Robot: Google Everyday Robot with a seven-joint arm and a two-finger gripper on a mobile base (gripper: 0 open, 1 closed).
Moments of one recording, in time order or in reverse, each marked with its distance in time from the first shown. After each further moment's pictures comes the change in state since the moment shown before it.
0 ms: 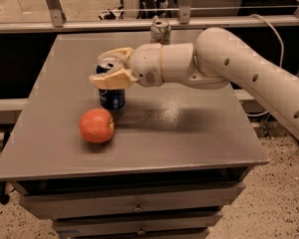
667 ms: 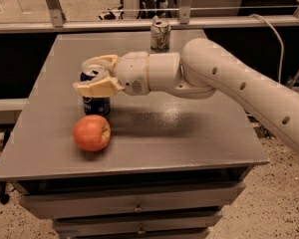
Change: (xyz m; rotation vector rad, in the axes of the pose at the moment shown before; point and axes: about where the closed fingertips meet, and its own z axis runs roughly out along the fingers) arm -0.007 0.030 0.027 -0.053 -0.067 0.015
